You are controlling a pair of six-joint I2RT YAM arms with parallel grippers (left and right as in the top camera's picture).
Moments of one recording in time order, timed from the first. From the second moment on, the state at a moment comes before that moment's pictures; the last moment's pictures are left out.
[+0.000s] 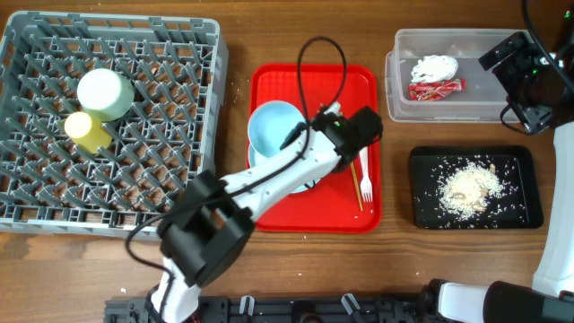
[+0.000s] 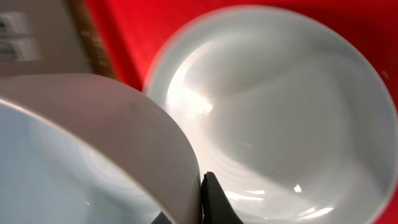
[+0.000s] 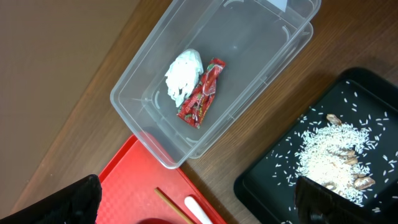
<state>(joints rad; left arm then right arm) -0.87 2.03 1.61 -1.08 -0.60 -0.26 -0.22 1.50 1.71 -1.17 0.00 0.69</state>
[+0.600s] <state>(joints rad) -0.07 1.75 1.62 -1.08 0.01 -0.50 -0.22 1.50 1.71 -1.17 0.00 0.69</state>
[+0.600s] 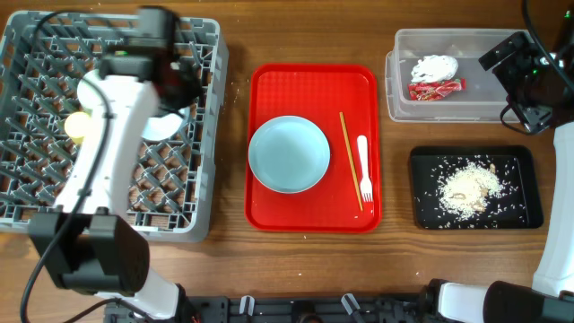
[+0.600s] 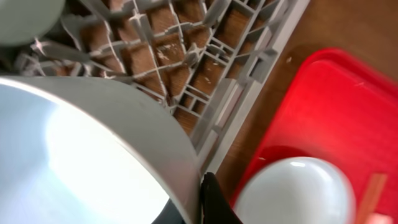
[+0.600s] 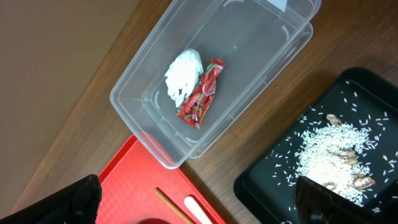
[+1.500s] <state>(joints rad) 0.66 1.75 1.37 -1.07 1.10 -0.36 -0.22 1.50 1.71 -1.17 0.00 0.69</state>
